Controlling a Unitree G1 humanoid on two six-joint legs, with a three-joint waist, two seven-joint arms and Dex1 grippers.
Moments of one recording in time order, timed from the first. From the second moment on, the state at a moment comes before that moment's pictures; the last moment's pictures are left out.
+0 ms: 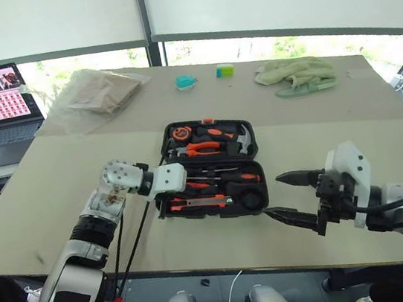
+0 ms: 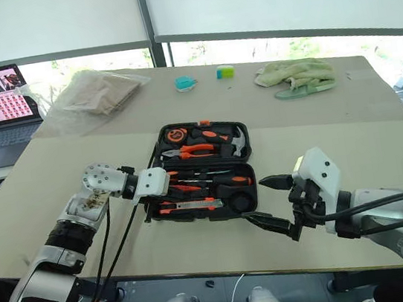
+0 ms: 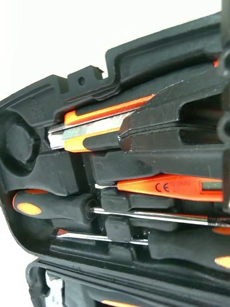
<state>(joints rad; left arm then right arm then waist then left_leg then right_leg) -0.74 0.53 -0.36 0.53 0.01 -0.29 -1.37 0.03 -0.90 -0.25 -0.76 0.92 0.80 0.61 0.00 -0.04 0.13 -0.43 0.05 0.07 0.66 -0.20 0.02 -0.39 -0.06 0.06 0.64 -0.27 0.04</state>
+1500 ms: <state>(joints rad) -0.71 0.80 -0.07 -0.12 -0.52 0.57 -1.45 -0.15 -1.08 -0.11 -0.11 0.44 0.69 0.95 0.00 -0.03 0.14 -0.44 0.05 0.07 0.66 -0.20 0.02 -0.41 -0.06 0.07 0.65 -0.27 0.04</state>
